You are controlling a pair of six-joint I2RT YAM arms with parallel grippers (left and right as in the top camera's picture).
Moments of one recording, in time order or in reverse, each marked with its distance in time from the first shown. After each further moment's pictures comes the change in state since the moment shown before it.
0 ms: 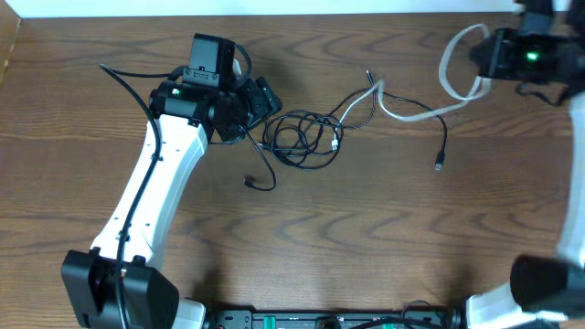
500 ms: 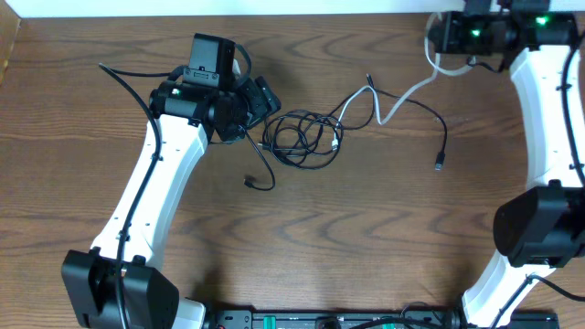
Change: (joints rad) left arm 0.000 0.000 0.000 0.003 -0.023 0.003; right arm 0.105 0.232 -0.004 0.356 -0.067 0.023
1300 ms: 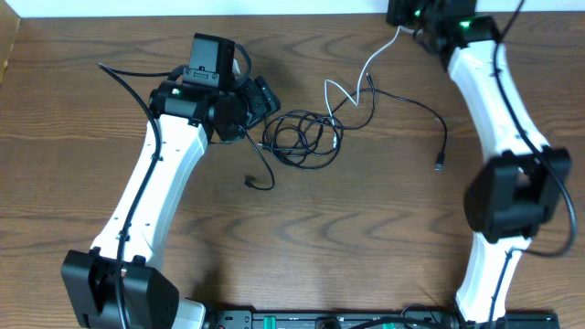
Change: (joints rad) left arm 0.000 0.000 0.000 0.001 -0.003 0.000; right arm 0.139 0.188 0.000 0.482 0.280 0.068
